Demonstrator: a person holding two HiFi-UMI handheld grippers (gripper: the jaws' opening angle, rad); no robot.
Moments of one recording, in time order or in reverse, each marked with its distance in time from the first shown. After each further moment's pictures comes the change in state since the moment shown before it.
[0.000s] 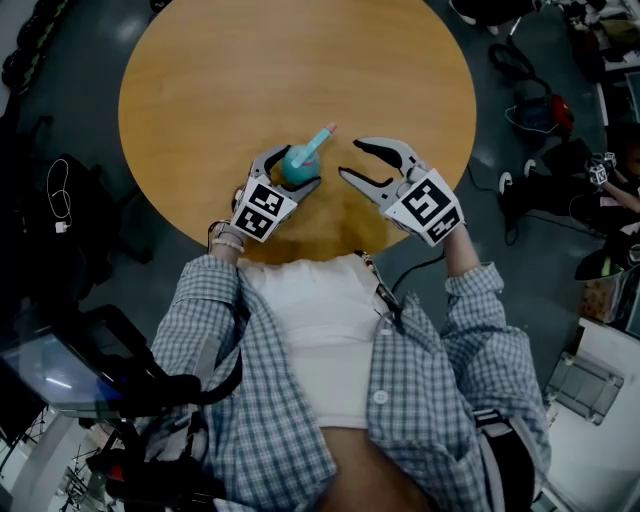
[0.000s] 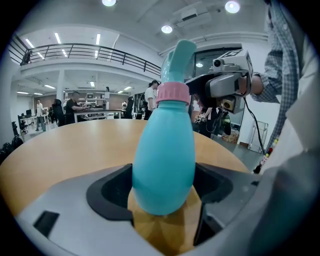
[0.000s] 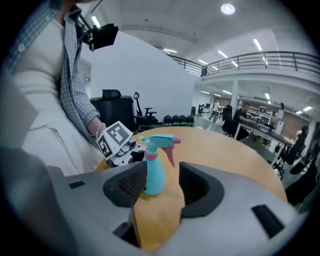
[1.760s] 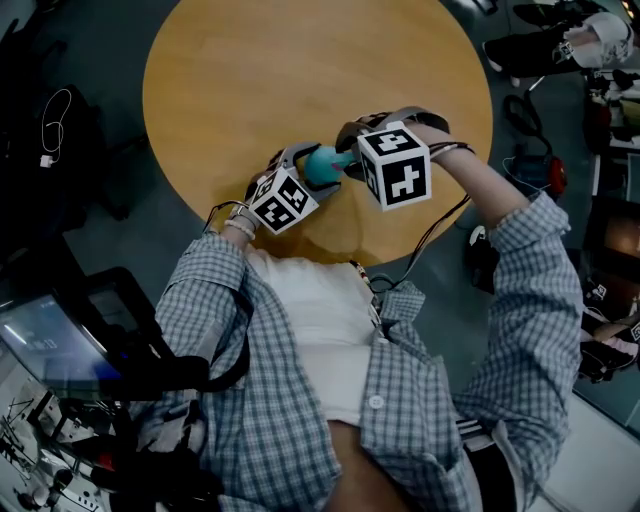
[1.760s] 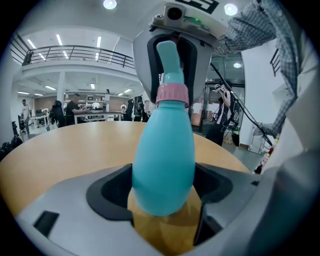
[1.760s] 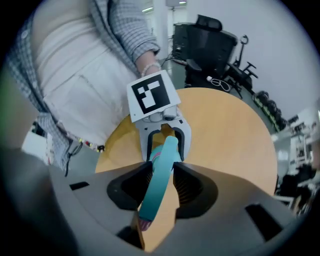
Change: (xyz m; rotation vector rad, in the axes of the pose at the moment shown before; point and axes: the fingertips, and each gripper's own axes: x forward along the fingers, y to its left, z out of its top) left arm 0.023 -0.016 0.018 -0.001 -0.029 0.005; right arm 0.038 0.020 -0.008 -0.923 0.727 0.714
